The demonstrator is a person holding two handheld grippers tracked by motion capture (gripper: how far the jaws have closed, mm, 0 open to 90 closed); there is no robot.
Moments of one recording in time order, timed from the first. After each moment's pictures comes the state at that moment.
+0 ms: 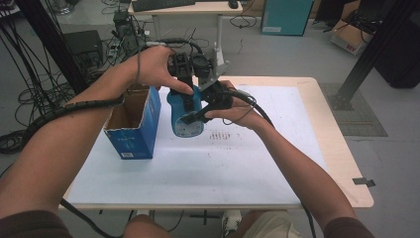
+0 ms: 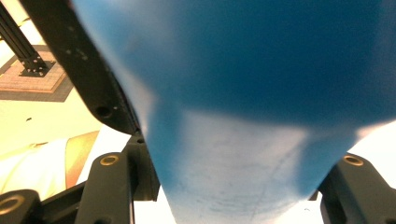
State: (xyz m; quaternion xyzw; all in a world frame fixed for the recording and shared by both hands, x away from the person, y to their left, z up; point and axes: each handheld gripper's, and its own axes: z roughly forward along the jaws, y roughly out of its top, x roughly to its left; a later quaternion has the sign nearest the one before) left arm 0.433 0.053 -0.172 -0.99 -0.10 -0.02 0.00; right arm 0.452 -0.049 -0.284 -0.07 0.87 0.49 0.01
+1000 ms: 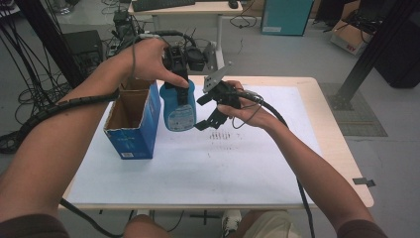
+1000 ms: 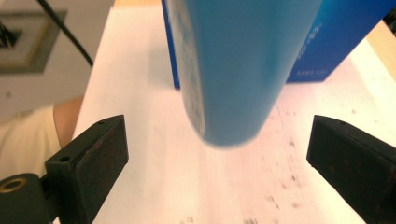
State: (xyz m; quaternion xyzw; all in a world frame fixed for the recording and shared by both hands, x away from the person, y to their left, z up) left arm 0.439 0.065 -0.155 -0.99 -0.15 -0.04 0.03; right arm 0.448 -0.068 -0.283 -0.02 0.91 0.40 0.04
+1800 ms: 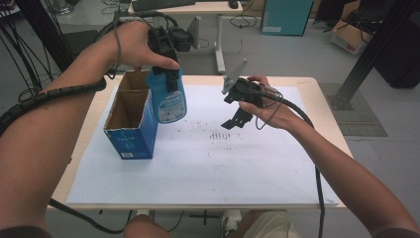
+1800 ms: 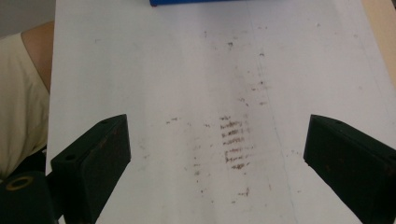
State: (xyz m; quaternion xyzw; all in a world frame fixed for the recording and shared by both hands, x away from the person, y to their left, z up) left arm 0.445 0.094 -0.120 -0.96 -0.27 -0.03 0.02; right arm 0.431 -0.119 -0.260 0.06 0.96 0.28 0.06
